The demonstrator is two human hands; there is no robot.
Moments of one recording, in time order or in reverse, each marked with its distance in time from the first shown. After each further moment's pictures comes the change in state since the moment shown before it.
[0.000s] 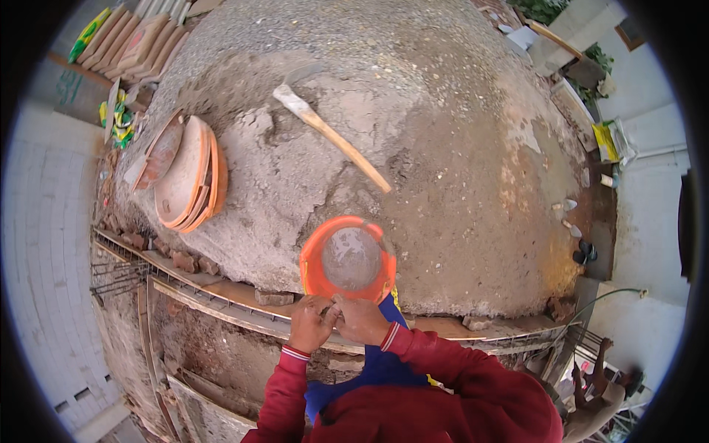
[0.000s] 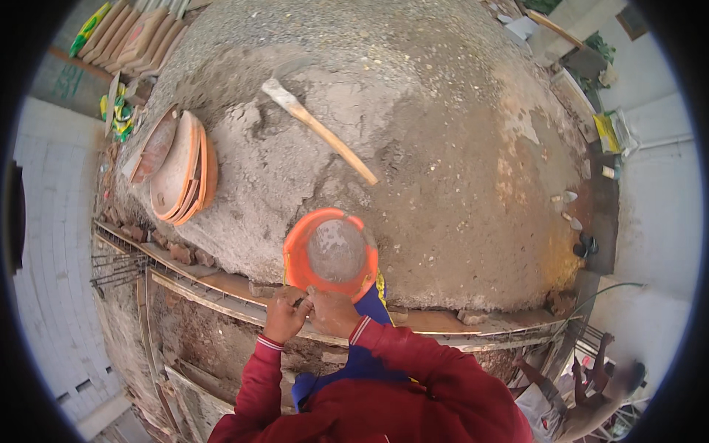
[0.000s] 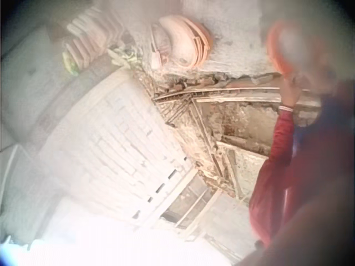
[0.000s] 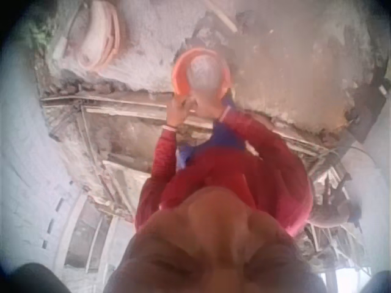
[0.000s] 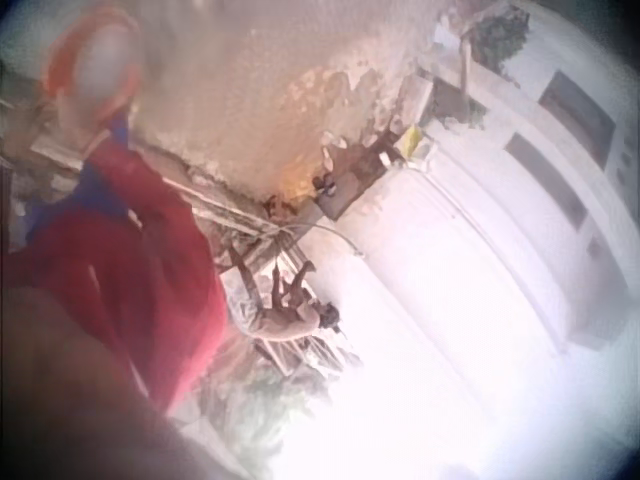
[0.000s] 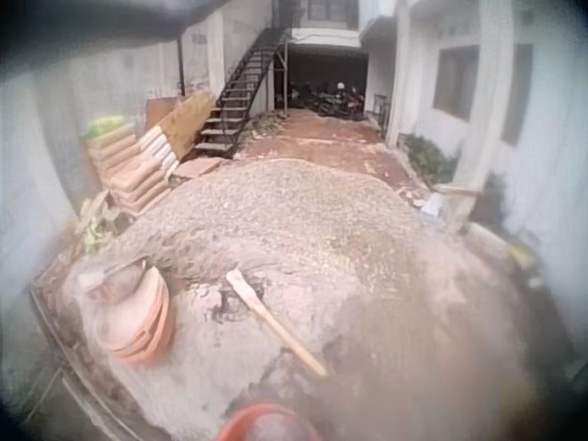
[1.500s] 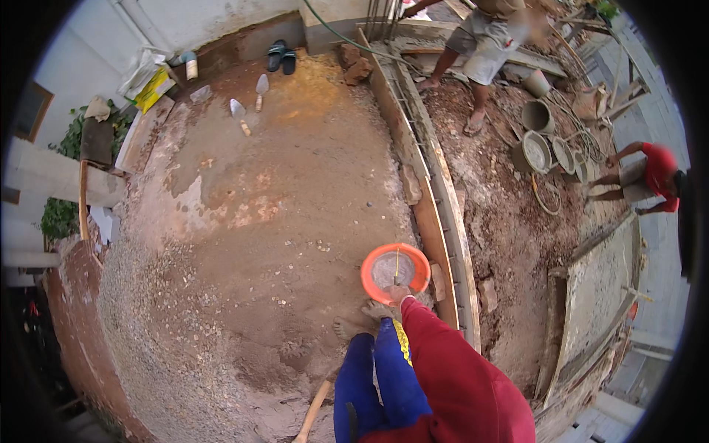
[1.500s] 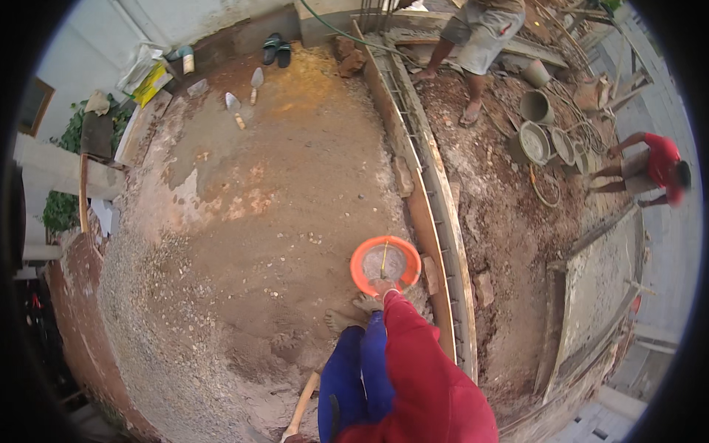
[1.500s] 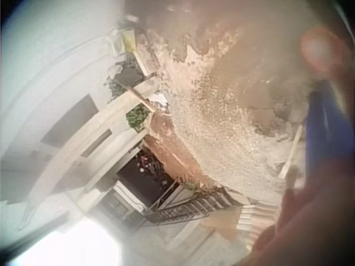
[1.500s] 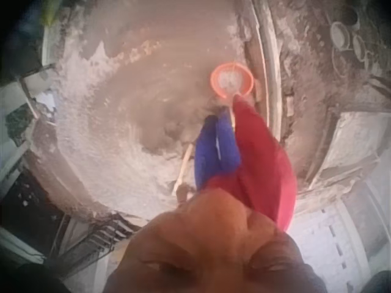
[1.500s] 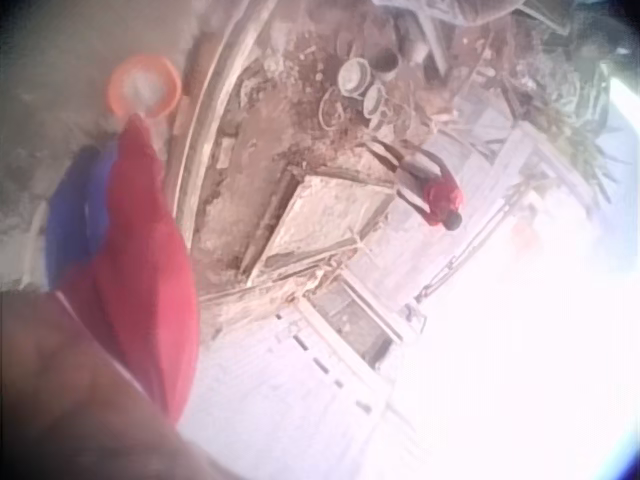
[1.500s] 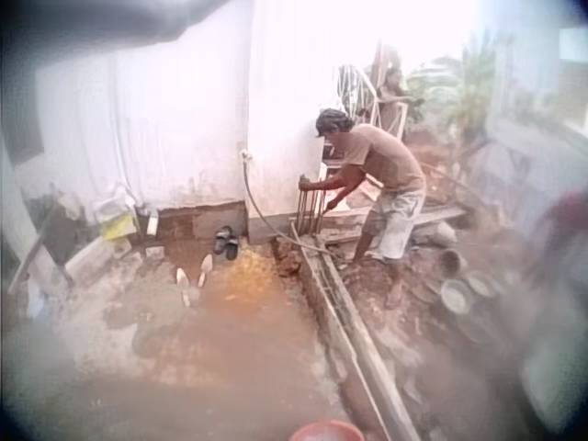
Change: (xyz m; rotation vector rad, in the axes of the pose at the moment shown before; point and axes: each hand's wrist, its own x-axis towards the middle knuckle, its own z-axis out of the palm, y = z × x) left_hand 0.522 0.065 -0.026 0.844 -1.124 0.225; right_hand -0.071 0.452 0.017 0.511 0.930 1.330
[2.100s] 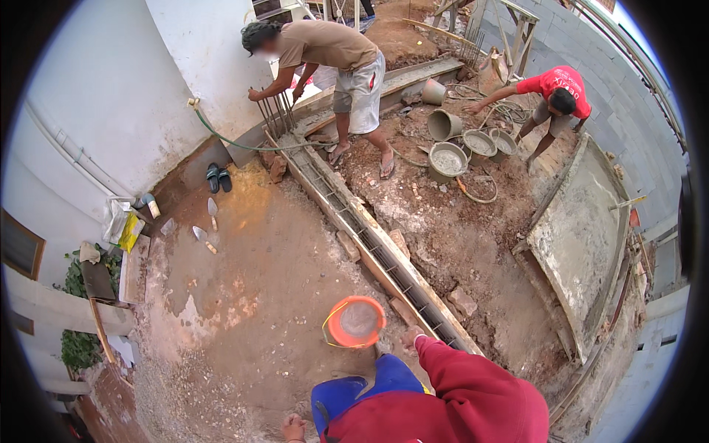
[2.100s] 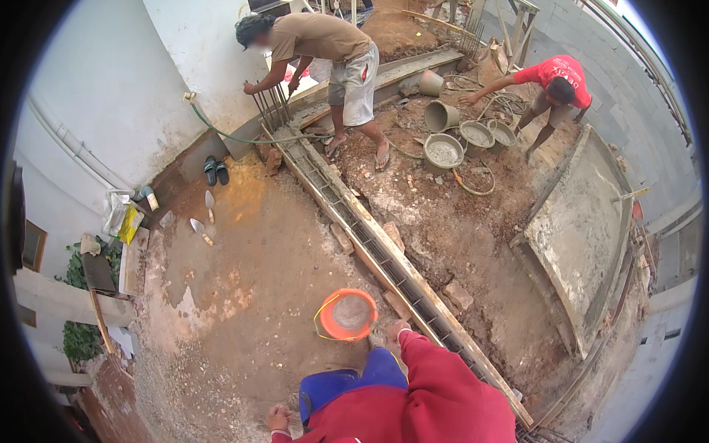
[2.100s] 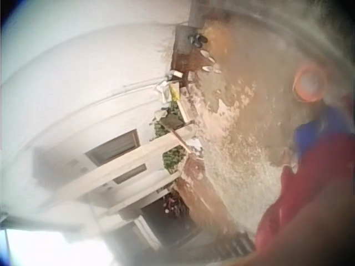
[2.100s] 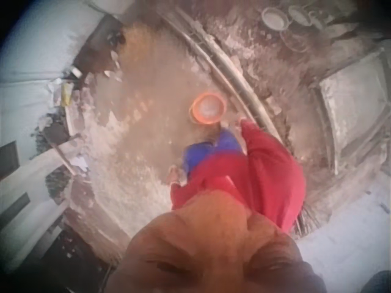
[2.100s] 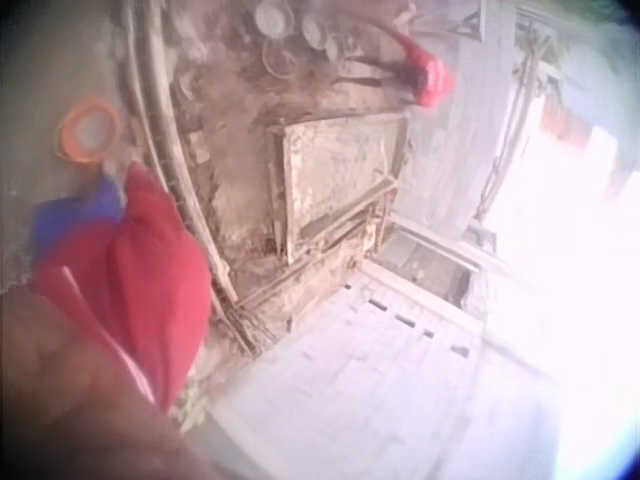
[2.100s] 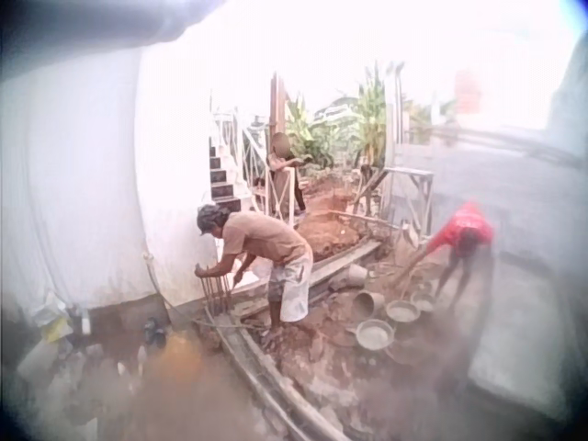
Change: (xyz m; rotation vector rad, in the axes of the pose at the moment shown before) left_hand 0.118 0.289 -0.002 -0.311 0.139 0.146; right_hand -0.212 0.137 0.000 0.112 0.012 -0.061
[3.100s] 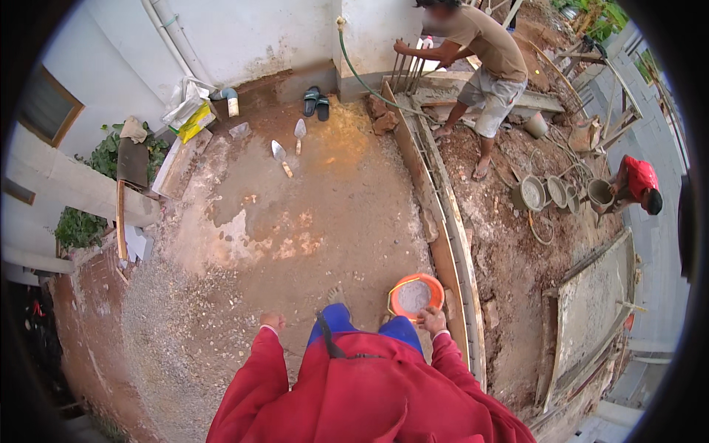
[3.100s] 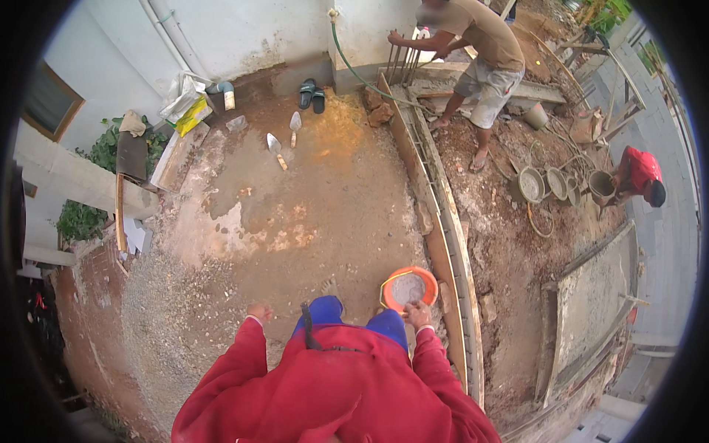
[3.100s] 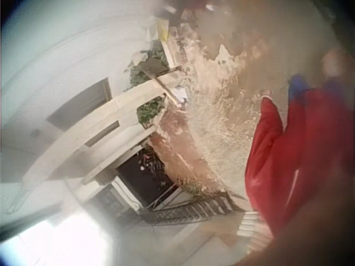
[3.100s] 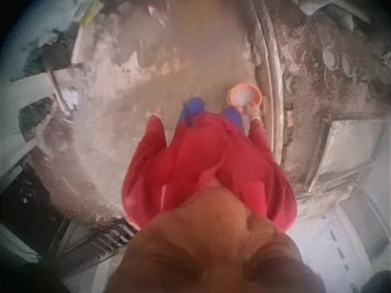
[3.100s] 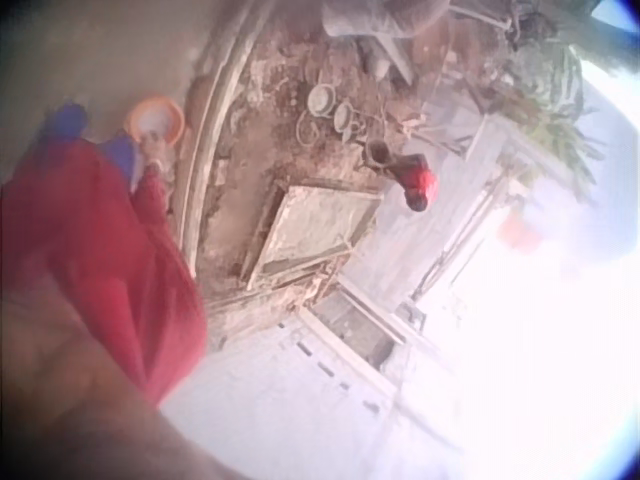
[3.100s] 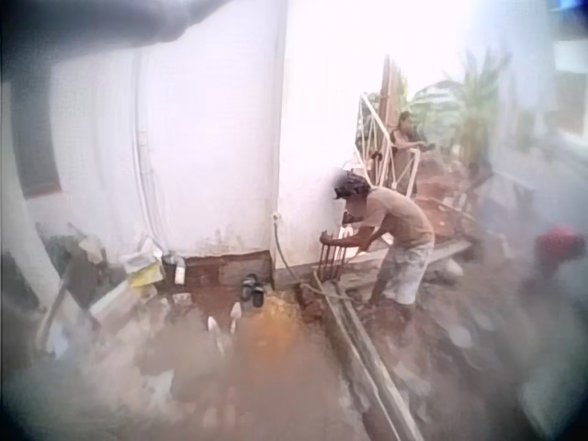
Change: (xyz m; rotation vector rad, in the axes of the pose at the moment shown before) left_hand 0.334 0.166 -0.213 -0.349 -0.096 -0.278; right_hand 0.089 -0.308 -0.194 1.616 0.544 0.618
